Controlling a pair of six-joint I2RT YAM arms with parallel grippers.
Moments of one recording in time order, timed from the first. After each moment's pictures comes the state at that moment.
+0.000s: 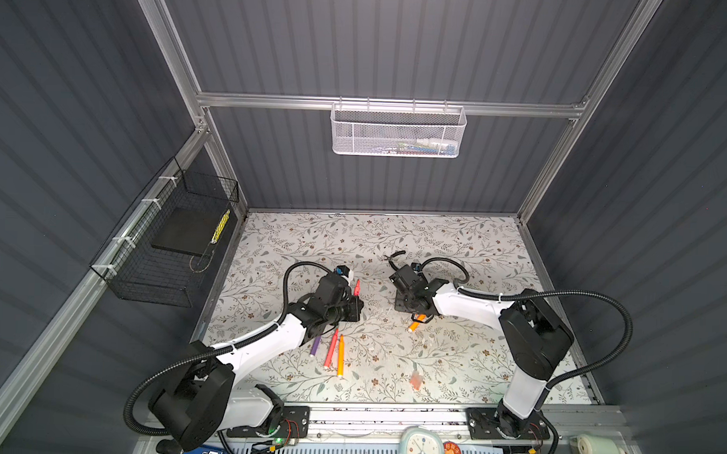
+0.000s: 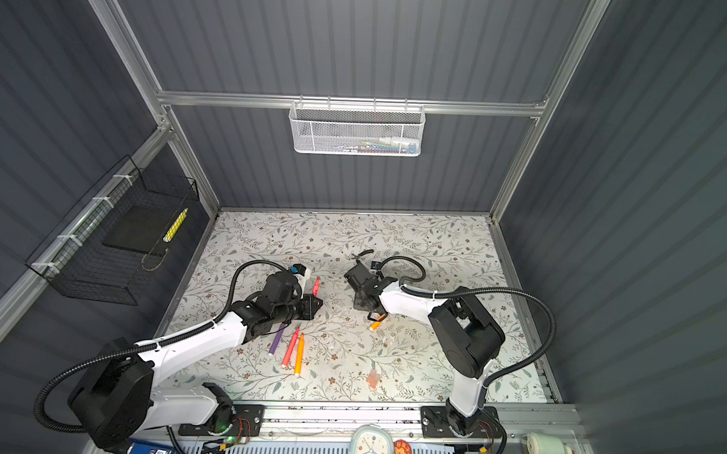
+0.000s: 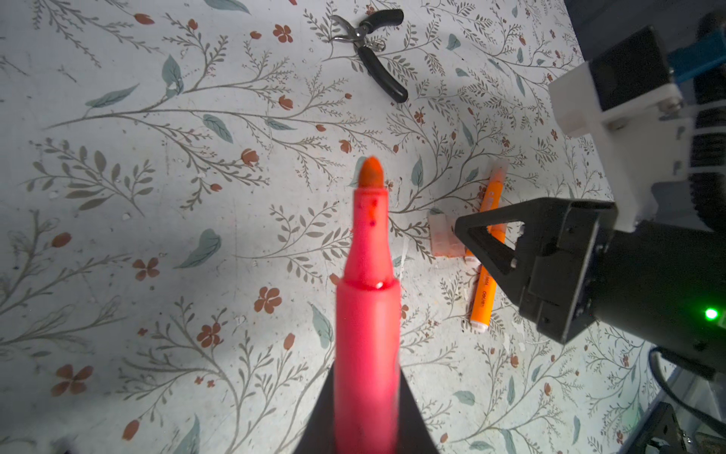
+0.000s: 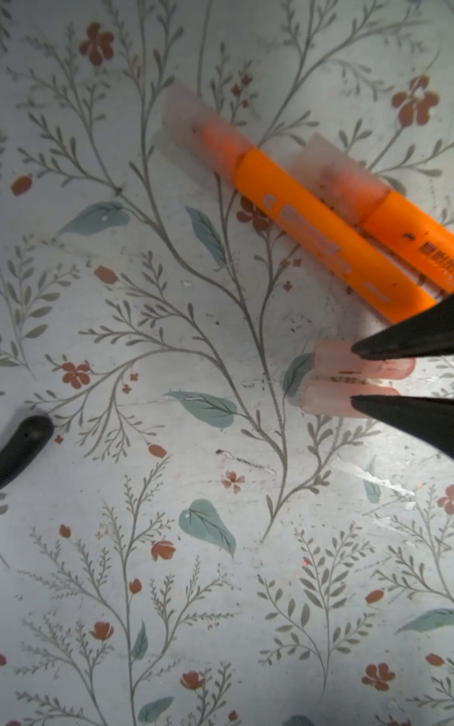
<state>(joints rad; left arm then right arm) -0.65 1.30 0.68 -0.12 0.11 -0.54 0.75 1.80 1.10 -0.44 0.28 0.78</state>
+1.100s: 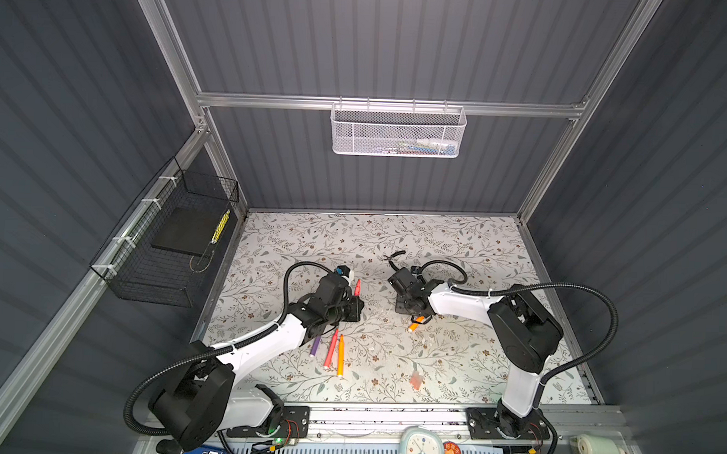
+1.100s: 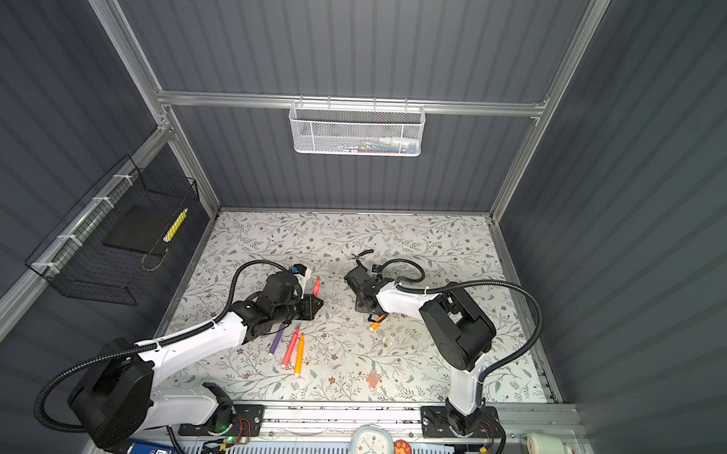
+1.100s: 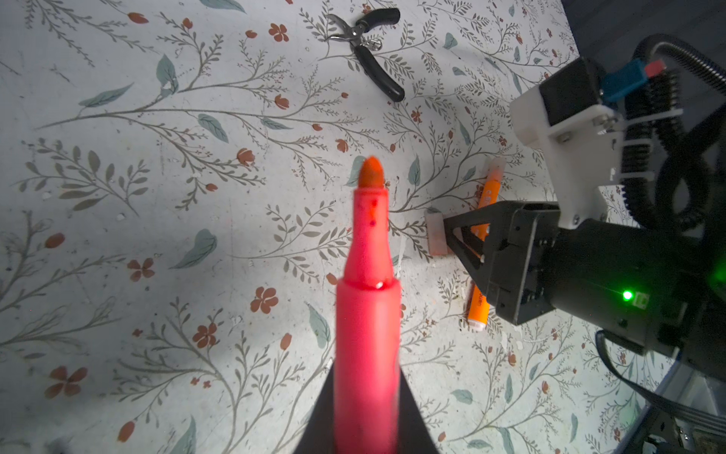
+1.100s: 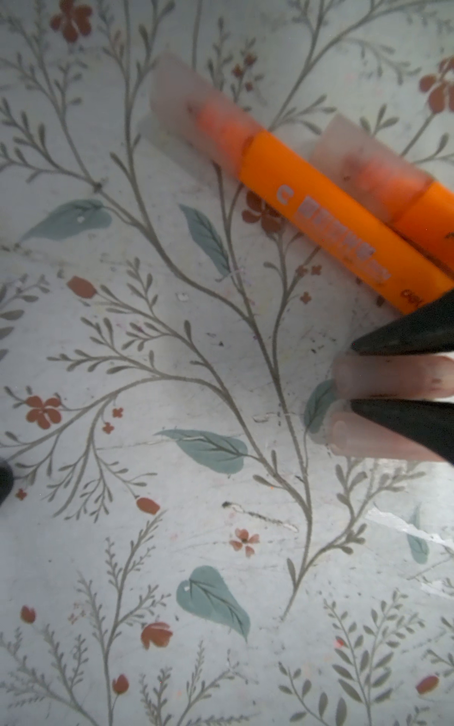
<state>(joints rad) -0.66 1.30 0.68 -0.12 0.12 -0.54 0.74 1.87 1.11 -0.43 0.30 0.78</state>
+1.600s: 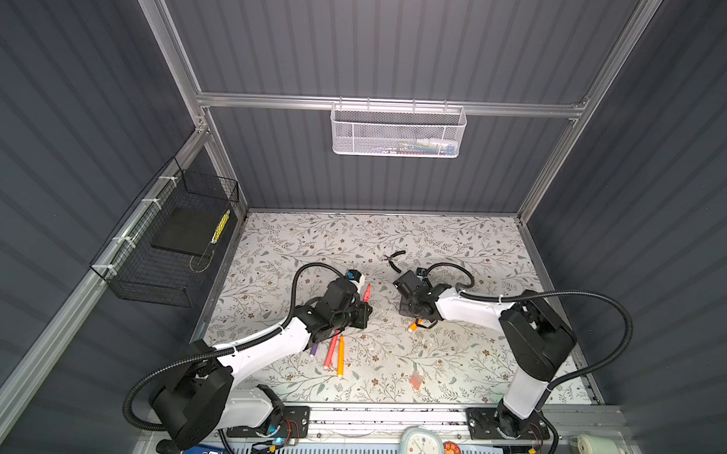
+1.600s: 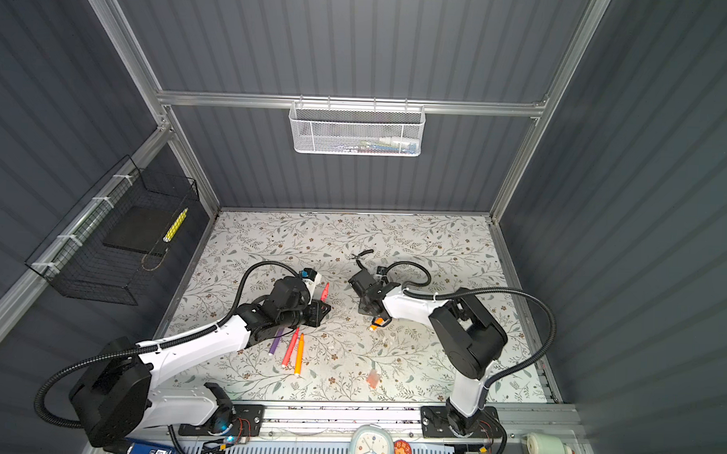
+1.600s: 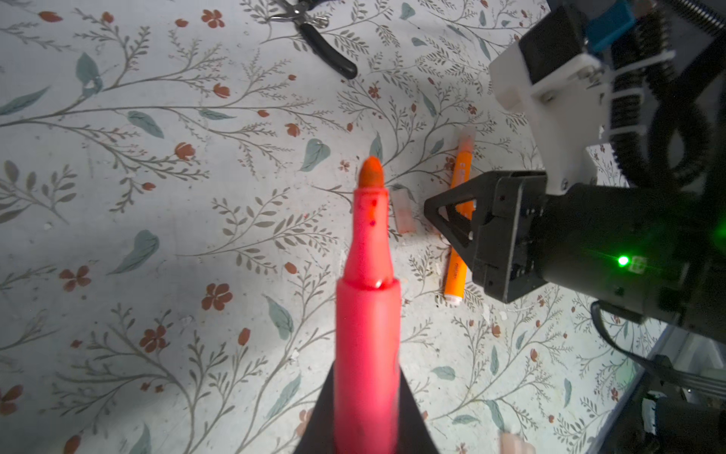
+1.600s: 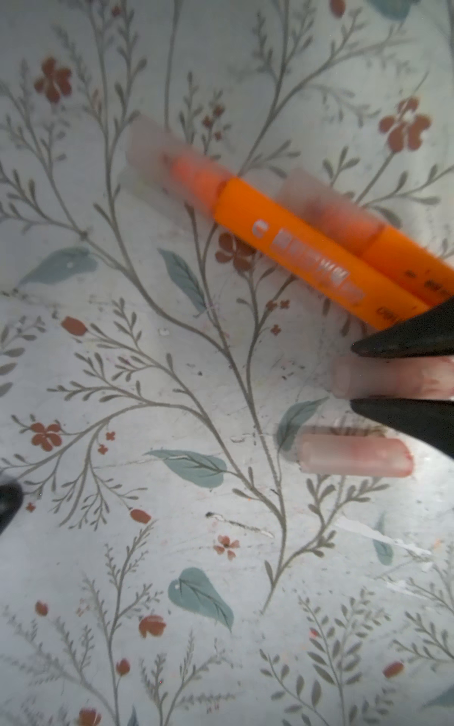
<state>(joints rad) -0.78 1.30 0.70 -0.12 0.09 -0.49 0.74 1.73 0.99 -0.39 0.32 0.81</state>
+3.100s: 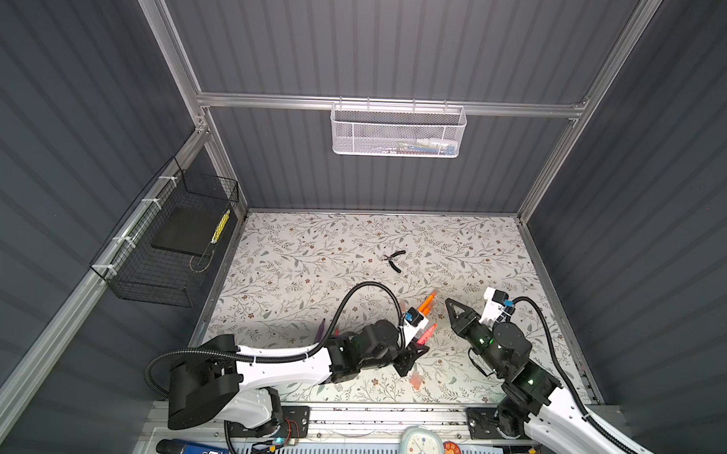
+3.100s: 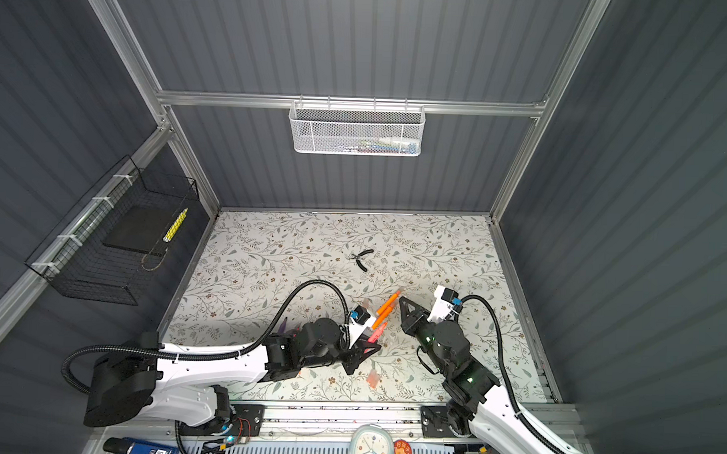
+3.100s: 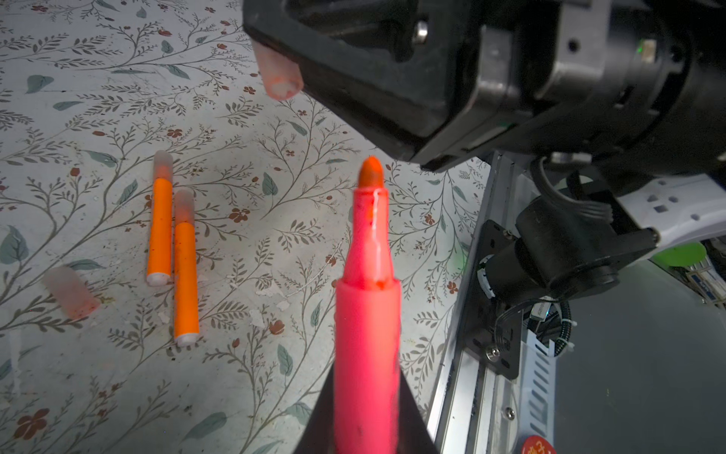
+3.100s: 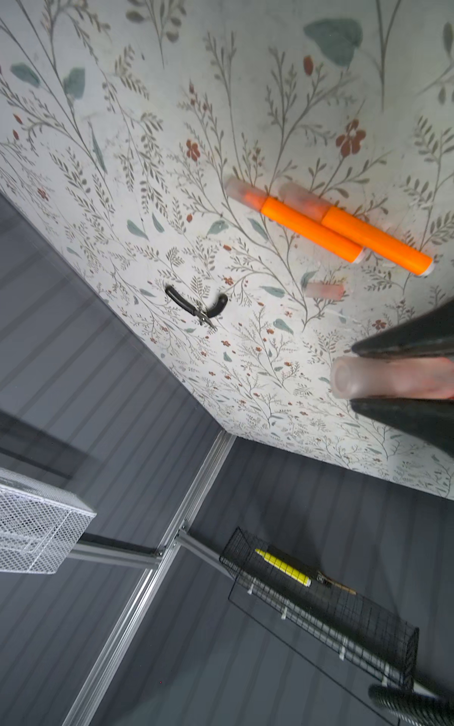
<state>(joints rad) -1.23 1.37 0.67 0.27 0.06 -0.35 0.67 0.52 0.23 0.15 0.18 0.97</state>
